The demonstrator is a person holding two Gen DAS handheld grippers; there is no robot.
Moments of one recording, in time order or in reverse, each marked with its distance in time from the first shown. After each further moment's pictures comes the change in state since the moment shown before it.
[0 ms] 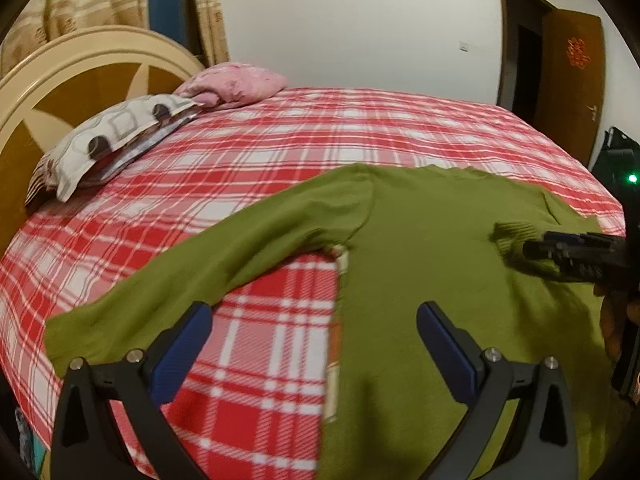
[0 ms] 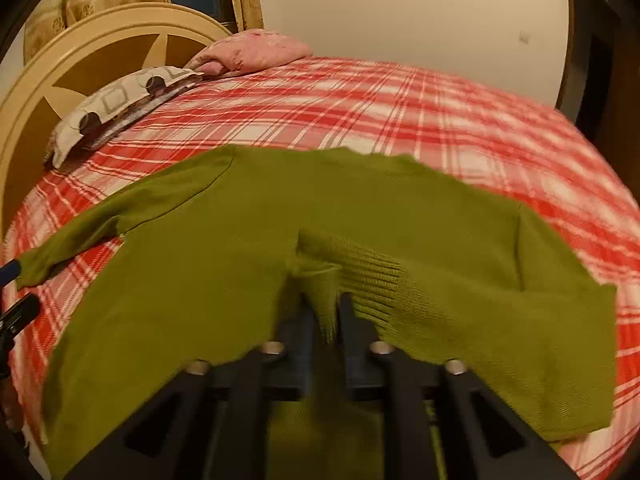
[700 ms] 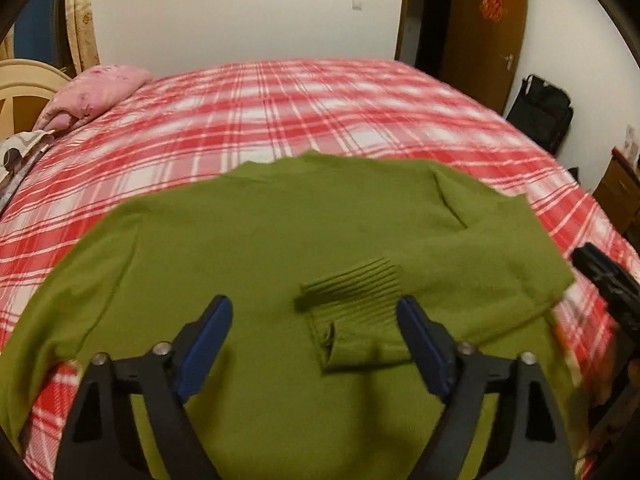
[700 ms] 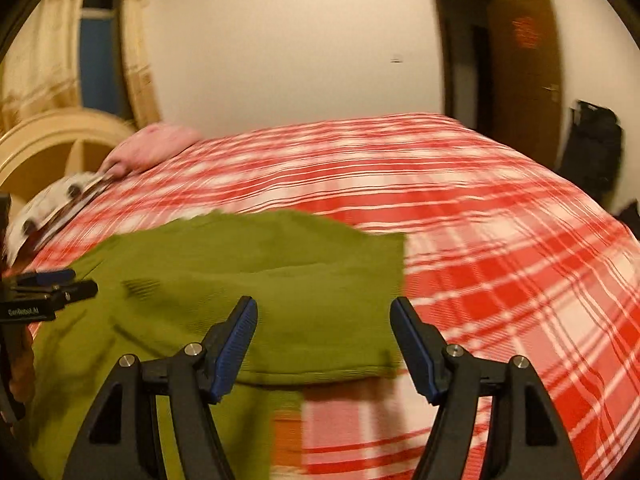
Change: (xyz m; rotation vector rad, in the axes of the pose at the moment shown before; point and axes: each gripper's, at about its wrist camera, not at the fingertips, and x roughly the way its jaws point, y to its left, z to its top) left arm 0.087 -0.171 0.058 0.179 0.136 -0.320; right arm -0.101 -0.161 -0.081 0.319 -0.297 -0.290
